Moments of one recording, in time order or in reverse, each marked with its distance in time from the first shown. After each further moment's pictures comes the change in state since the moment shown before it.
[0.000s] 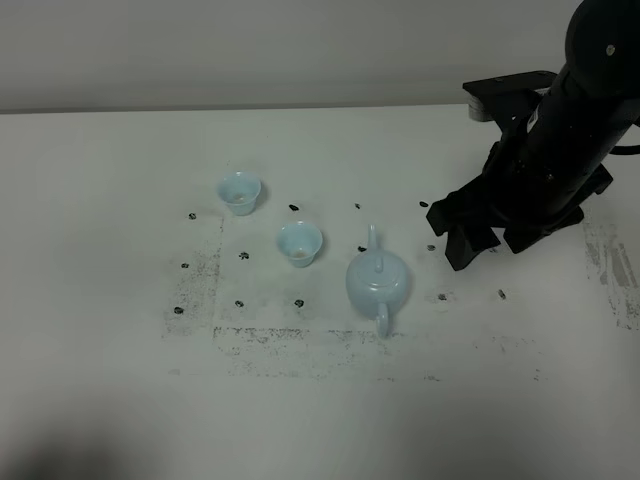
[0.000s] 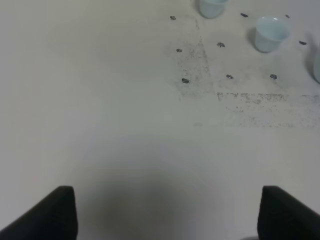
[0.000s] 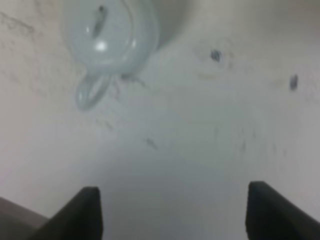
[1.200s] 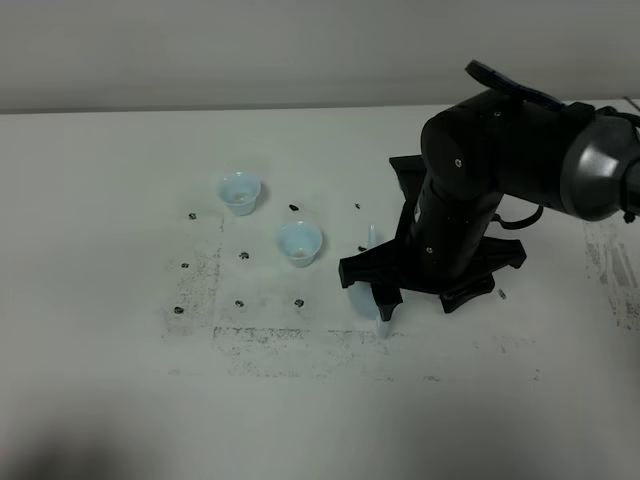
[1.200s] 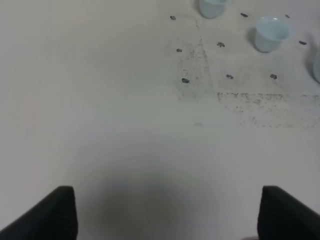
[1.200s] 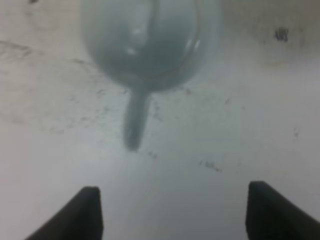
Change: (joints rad) left arm 0.000 0.000 0.000 0.000 0.000 0.000; right arm 0.183 0.204 0.029 -0.074 -0.172 0.440
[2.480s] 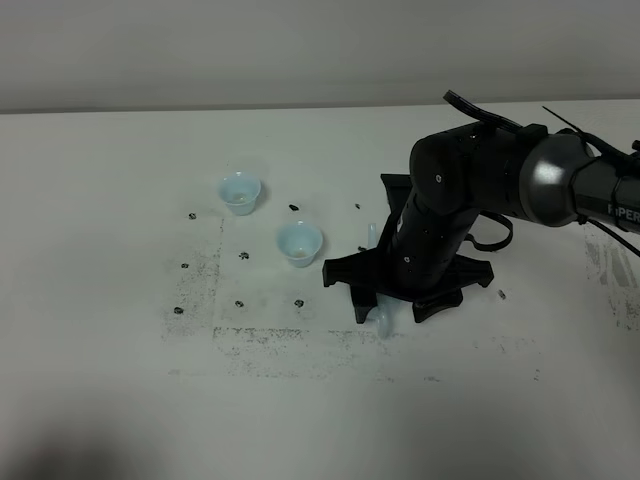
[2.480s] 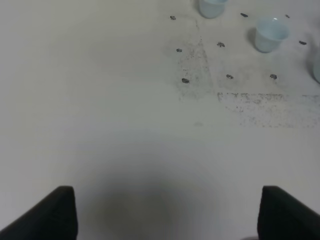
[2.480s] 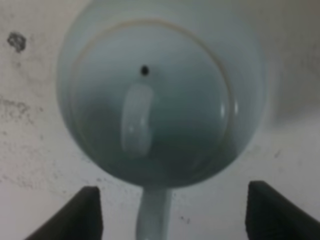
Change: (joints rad) left arm 0.000 0.000 0.000 0.000 0.000 0.000; right arm -0.017 0.110 -0.005 0.103 -0.155 -0.038
